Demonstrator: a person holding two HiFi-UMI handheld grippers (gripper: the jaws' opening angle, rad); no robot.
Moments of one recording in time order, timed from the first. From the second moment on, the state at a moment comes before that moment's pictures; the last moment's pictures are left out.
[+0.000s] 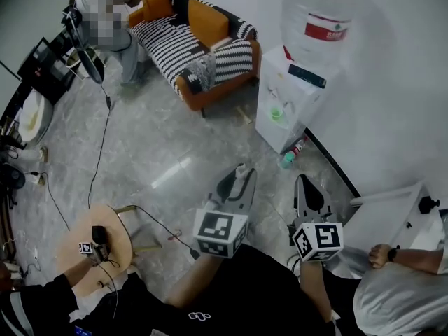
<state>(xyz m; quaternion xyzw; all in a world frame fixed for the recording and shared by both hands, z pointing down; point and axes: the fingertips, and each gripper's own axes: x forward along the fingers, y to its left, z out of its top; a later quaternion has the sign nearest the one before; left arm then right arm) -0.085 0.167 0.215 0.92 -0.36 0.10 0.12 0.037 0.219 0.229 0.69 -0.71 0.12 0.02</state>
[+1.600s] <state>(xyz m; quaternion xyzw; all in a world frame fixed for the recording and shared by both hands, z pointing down) -0.080 0.026 0.233 0.93 -0.33 0.06 0.16 0.029 0.078 0.229 0.71 -0.70 0.07 0.06</state>
